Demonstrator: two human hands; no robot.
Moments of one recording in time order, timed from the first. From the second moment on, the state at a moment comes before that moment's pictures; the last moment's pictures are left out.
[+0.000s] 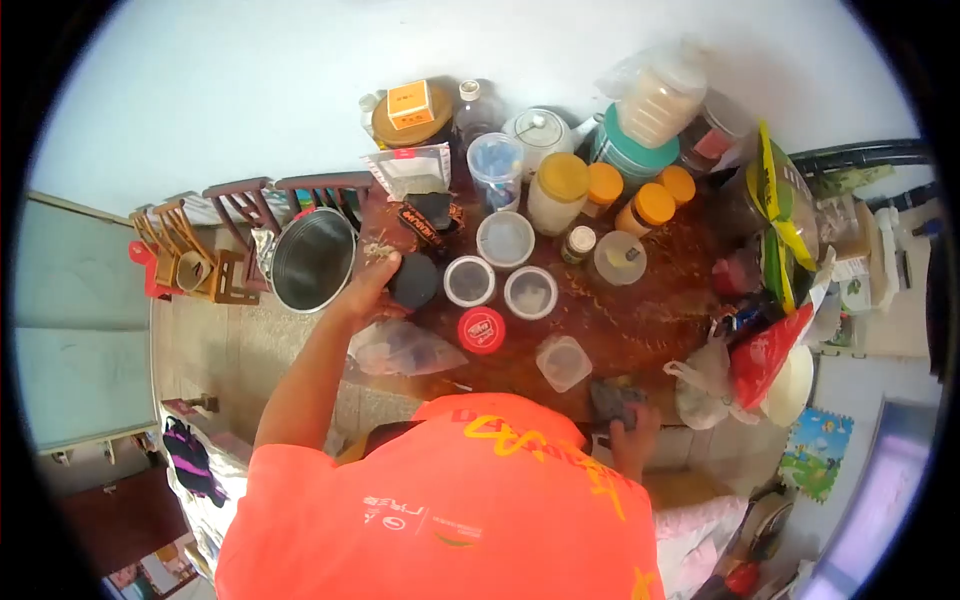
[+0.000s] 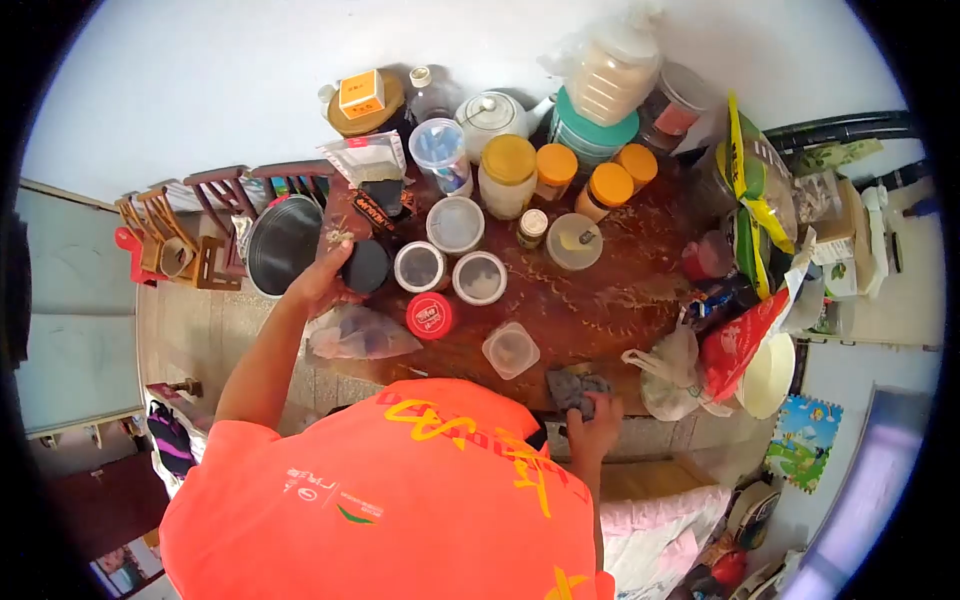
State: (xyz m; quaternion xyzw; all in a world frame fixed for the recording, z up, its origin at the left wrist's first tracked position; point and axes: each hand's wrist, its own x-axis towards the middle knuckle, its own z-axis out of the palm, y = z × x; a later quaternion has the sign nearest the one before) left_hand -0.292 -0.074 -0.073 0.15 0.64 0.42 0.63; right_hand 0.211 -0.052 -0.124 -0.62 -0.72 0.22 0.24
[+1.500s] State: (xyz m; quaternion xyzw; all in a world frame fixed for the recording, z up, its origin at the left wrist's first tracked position) left_hand -0.143 -0.107 -0.066 0.07 0.66 0.34 0.67; right_hand 0.202 -0.103 -0.174 -0.72 -0.52 0.39 0.24
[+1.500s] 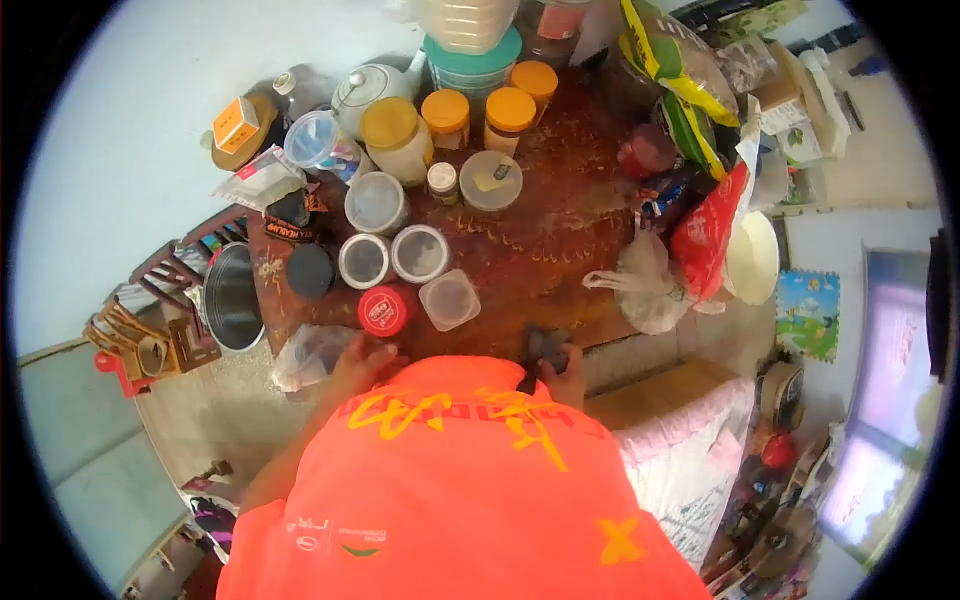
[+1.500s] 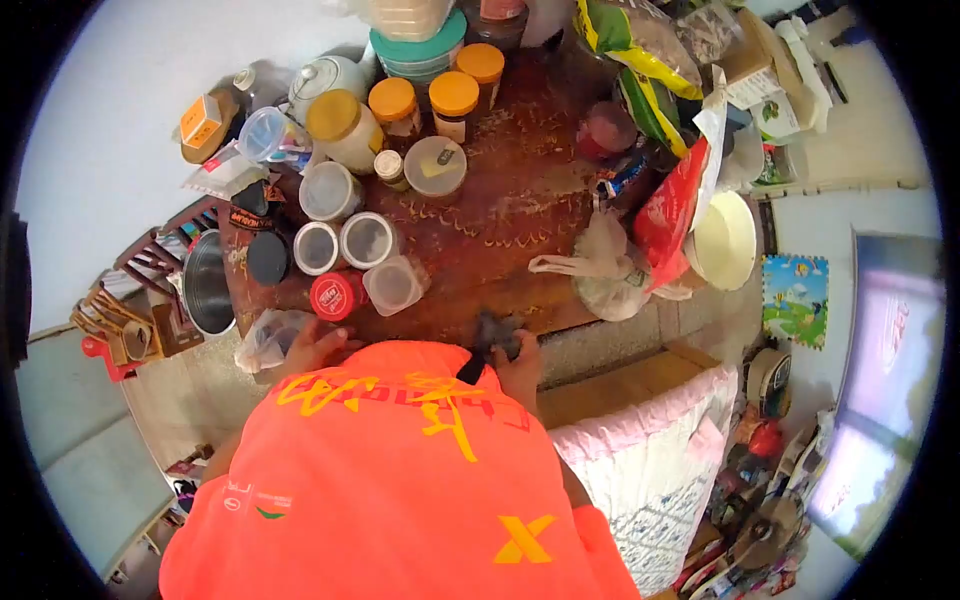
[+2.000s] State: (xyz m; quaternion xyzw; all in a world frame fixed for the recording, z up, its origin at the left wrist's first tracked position) left_hand -0.139 -0.104 -0.073 0.10 0.65 0.40 0.64; right_hand 0.141 0.104 -0.132 -0.58 -0.76 0.08 0.29
